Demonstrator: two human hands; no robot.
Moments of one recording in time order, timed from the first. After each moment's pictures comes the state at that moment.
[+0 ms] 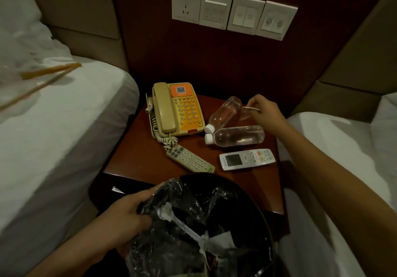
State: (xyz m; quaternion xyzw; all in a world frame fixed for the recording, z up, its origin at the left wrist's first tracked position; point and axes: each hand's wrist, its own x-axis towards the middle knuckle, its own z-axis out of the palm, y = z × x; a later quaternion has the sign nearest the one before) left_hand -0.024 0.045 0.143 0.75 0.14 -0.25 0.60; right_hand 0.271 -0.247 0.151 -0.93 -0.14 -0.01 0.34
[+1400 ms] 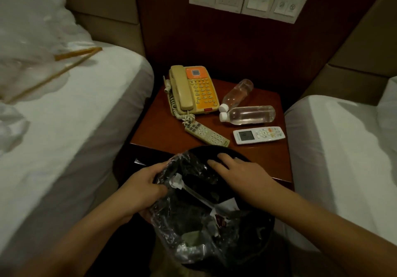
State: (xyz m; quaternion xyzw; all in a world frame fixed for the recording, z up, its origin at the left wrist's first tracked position) left_hand -0.055 0.061 0.130 0.75 0.19 -0.22 0.60; right_hand 0.032 -0.181 0.137 -0.89 -0.42 0.10 -0.12
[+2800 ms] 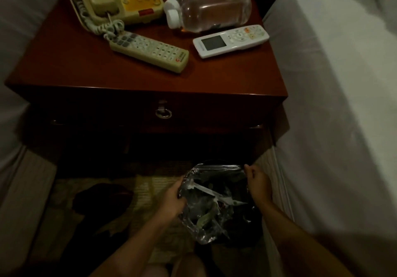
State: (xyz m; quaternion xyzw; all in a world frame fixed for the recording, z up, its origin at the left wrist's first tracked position) left_hand -0.078 -0.079 -0.219 0.75 0.17 -0.28 0.58; right_hand -0.042 -0.337 -0.224 -0.91 0.24 0.04 0.34
